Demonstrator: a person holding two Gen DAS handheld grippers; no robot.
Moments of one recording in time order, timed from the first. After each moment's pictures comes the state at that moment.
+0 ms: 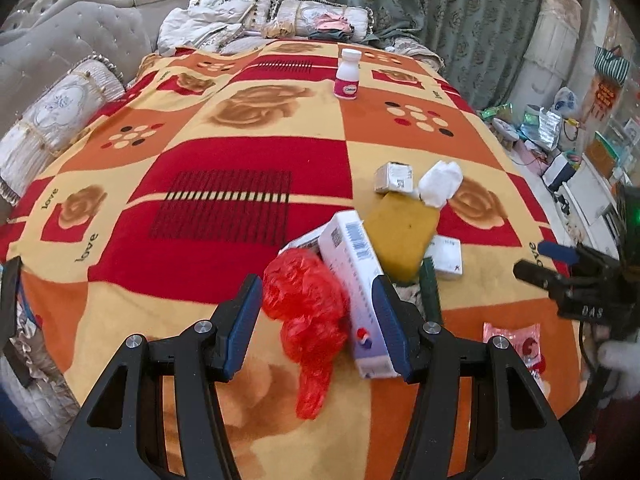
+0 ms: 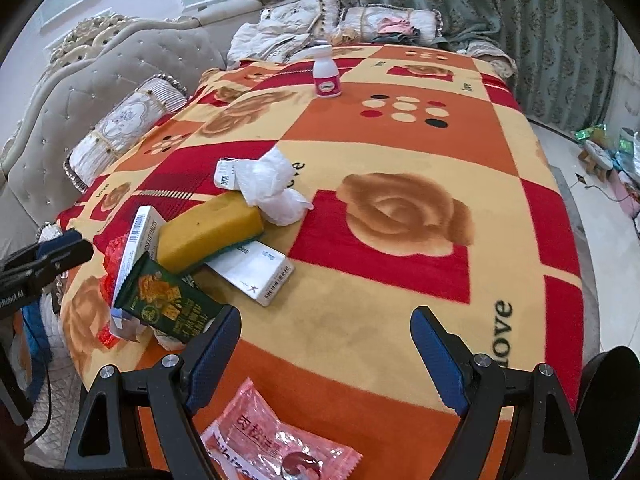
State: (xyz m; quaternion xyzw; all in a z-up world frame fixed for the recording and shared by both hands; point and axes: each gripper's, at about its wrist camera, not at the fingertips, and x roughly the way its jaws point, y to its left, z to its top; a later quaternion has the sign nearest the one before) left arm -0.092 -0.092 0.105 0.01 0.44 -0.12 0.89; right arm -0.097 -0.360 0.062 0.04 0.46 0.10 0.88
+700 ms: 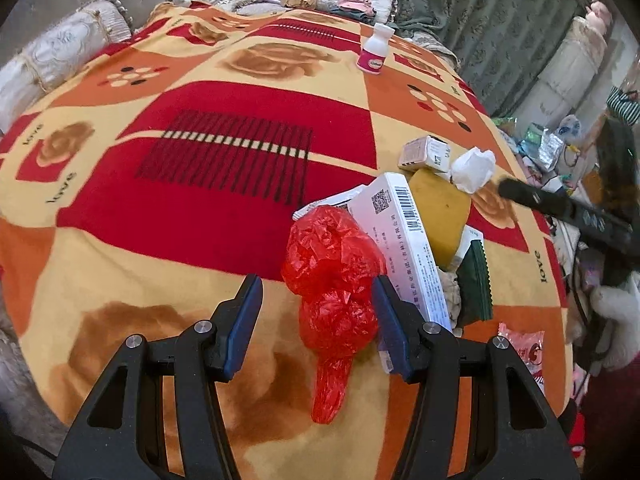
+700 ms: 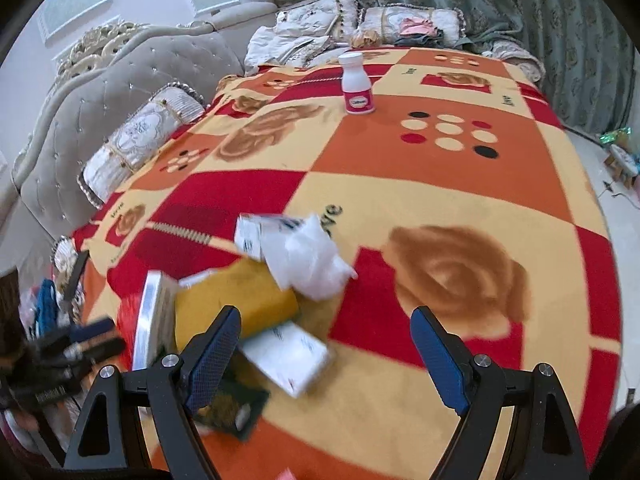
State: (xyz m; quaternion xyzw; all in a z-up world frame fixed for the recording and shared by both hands) left arm -0.072 -0.066 0.063 -0.07 0.48 -0.13 0.86; right arm -0.025 -0.333 0.069 0.07 0.45 0.15 0.88
